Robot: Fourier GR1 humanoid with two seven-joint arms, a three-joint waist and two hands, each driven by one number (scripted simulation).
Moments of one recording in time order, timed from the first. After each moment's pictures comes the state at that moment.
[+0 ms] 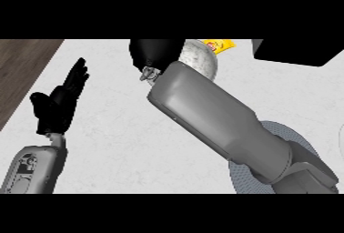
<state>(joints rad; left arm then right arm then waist) -0.29 0.23 0.02 -1.47 -0.04 0.05 0.14 -1.31 -0.02 0.55 -0.94 0.99 -0.08 1.20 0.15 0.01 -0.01</state>
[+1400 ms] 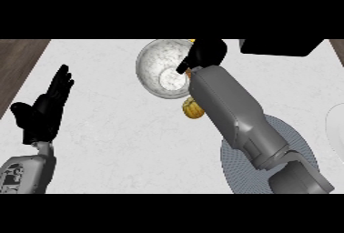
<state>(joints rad) -0.22 0.24 0.08 -1.49 -0.03 0.07 0.11 -1.23 0.00 0.32 -0.44 0.84 -0.50 1.01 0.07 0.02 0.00</state>
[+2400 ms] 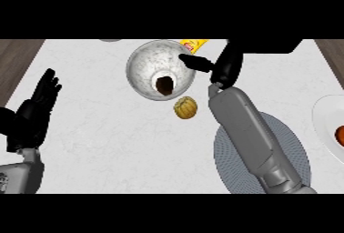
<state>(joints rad) -0.17 0.27 0.12 -1.54 -0.01 0.06 0.14 -0.89 0.00 0.12 -0.88 0.42 -0.94 0.49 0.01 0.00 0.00</state>
